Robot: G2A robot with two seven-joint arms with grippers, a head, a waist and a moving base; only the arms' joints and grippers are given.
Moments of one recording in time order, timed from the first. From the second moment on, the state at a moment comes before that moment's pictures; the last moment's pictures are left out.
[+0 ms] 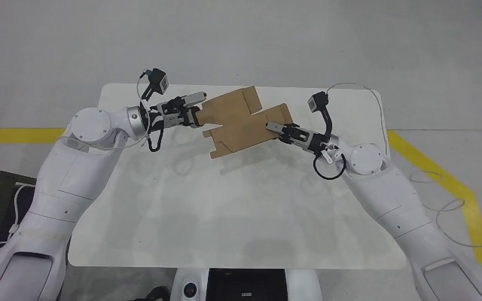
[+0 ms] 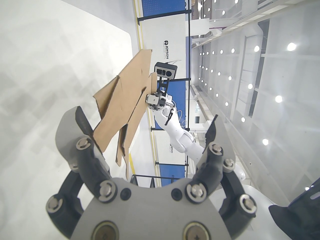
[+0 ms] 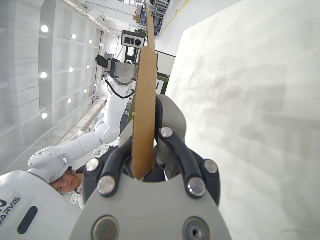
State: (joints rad) left arm 0.72 -0.92 -1.05 -1.31 -0.57 -0.11 -0.97; right arm -0.77 -1.08 0.86 -1.19 0.46 -0.50 0.74
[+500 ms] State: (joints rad) left arm 0.74 -0.93 -1.10 -1.32 -0.62 -0.10 -0.97; right arm -0.79 -1.10 0.88 -1.18 0.41 -0.47 0.72
